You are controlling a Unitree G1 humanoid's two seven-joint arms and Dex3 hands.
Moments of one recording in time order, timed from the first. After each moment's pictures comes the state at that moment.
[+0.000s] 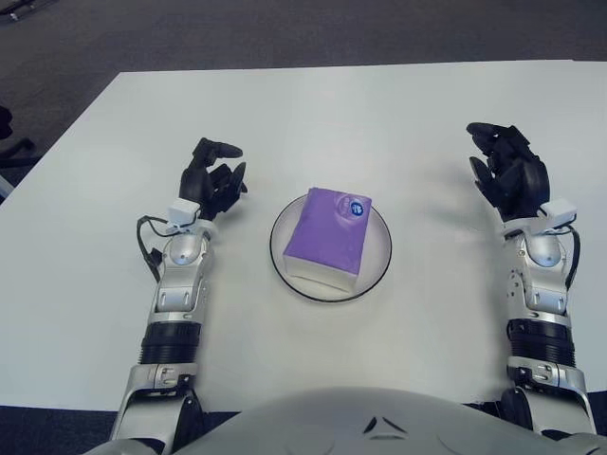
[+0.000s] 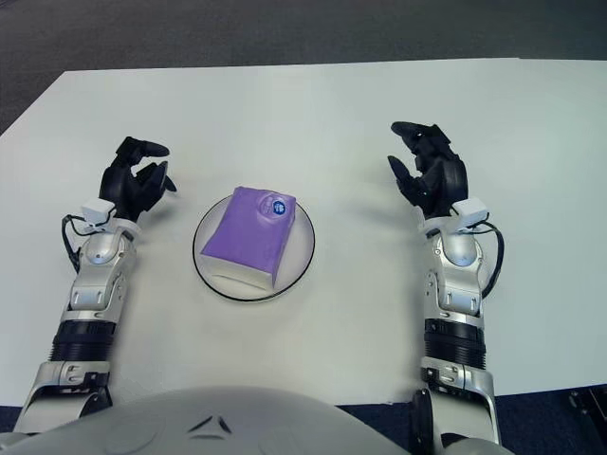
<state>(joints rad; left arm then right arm) -0.12 0.14 0.09 0.08 -0.07 -0.13 0.05 -0.17 -0.22 -0.27 0.06 0.20 -0.23 0.10</state>
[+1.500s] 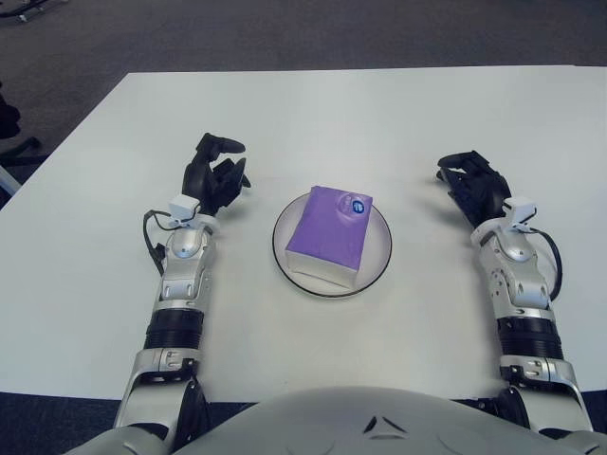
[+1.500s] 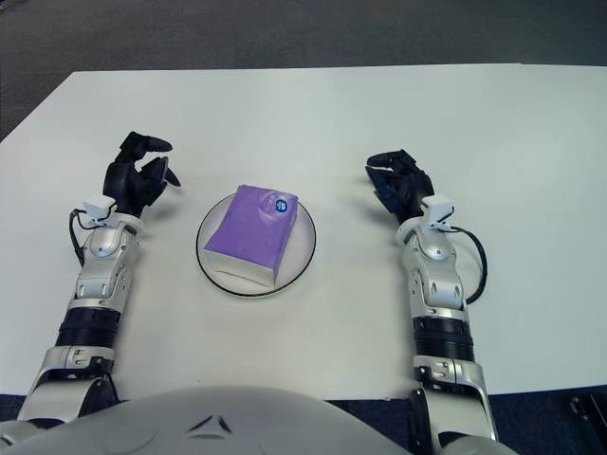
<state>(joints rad) -0.18 0.13 0.10 0.18 -0.11 -0.24 0.00 -0.18 -0.23 -0.15 0.14 0.21 0.04 0.05</state>
